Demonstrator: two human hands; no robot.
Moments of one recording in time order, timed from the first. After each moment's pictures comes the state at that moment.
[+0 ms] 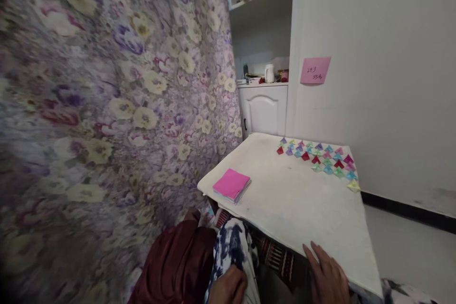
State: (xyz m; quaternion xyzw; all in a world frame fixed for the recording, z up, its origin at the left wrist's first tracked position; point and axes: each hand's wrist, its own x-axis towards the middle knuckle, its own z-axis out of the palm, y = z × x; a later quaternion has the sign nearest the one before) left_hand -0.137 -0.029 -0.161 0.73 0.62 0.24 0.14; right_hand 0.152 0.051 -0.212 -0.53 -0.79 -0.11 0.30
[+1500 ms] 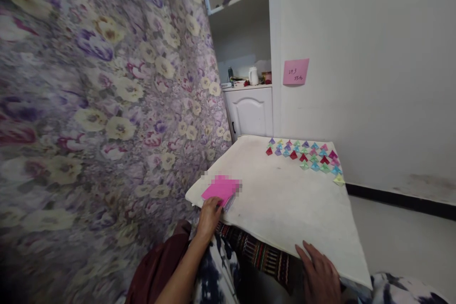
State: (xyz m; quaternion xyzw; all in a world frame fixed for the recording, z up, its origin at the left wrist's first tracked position) left_hand -0.203 0.144 -0.093 0.68 0.69 0.26 -0.04; right_hand 0.152 0.060 -0.214 -0.54 -0.77 -0.10 0.33
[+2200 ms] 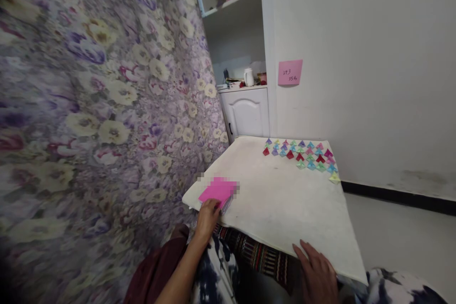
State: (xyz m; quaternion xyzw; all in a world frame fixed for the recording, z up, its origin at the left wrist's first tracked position) left_hand -0.205 0.149 -0.096 0.69 0.69 0.24 -0.04; right_hand 0.150 0.061 -0.213 -0.55 -0.77 -0.08 0.33
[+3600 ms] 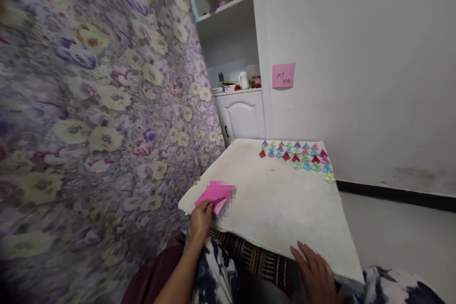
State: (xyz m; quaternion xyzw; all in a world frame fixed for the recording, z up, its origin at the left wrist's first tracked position) left_hand -0.214 0.164 -0.092 0.60 0.72 0.35 0.00; right_hand 0.148 0.063 -0.215 -0.54 -0.76 -0.09 0.33
